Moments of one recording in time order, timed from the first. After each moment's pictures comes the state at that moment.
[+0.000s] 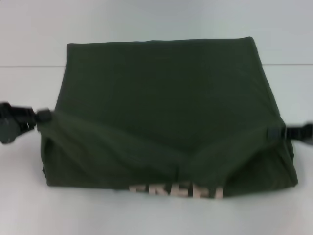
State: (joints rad) left arm -0.57 -1.87 0.05 0.54 2.40 1.85 -2.30; right arm 0.60 1.95 -0.33 -0.61 -2.30 -1.75 2.10
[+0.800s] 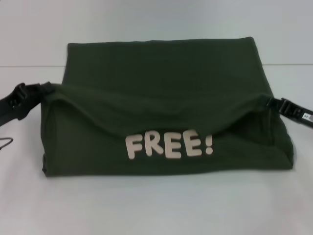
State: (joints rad) left arm -0.57 -2.01 0.04 0.45 2.12 1.37 -2.05; right arm 0.60 2.08 -0.32 -0.42 -1.96 -1.13 1.77
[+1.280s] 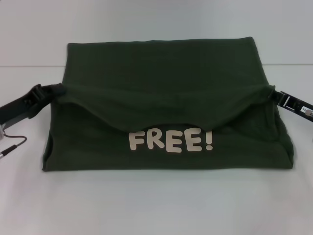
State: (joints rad) left arm -0.60 -2.04 0.10 0.45 2.10 1.26 -1.98; right arm 0.62 2.09 -0.35 -0.39 -1.89 -1.03 1.64
